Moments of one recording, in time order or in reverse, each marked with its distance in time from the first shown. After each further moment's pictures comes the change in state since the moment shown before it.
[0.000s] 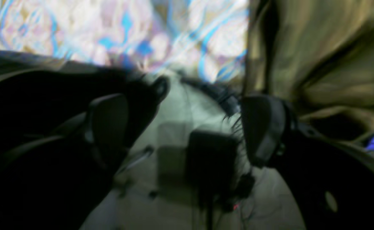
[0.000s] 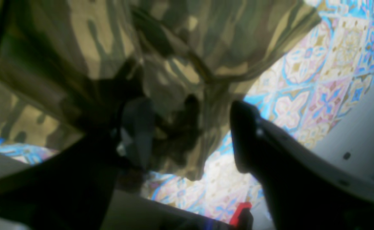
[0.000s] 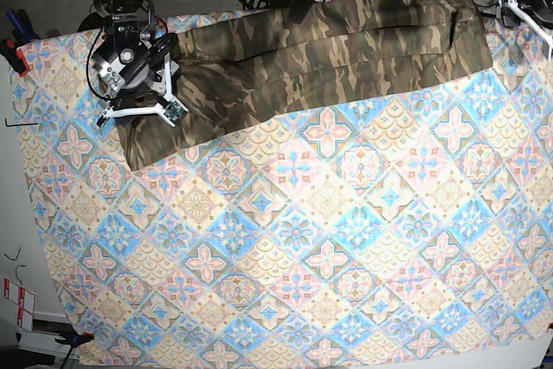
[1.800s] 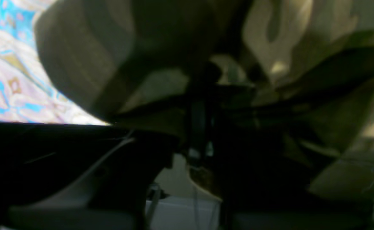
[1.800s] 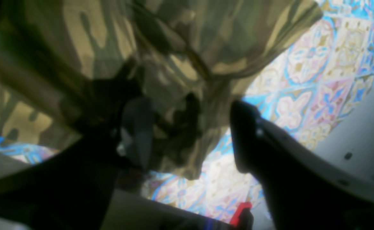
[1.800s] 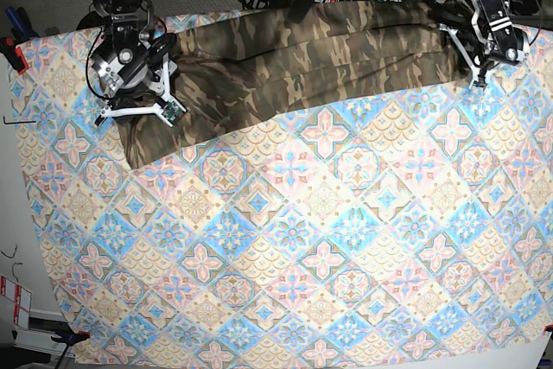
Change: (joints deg) left arm -14.1 9.3 25.2 -10.5 17.4 2.0 8.7; right arm 0.2 0.0 0.5 0.0 0.0 0.0 -0.2
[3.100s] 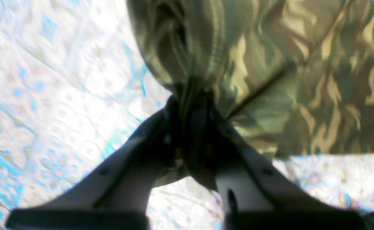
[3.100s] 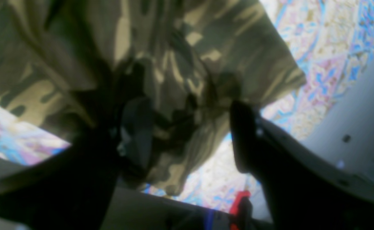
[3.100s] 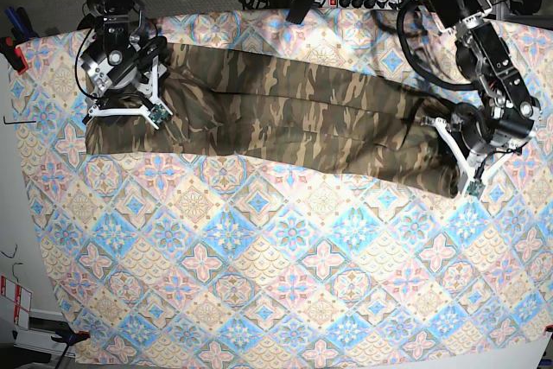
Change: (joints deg) left arm -18.8 -0.5 1.1 17.5 -11.3 -2.0 5.9; right arm 0.0 -0.1 3.7 0.0 0.2 0.0 0.0
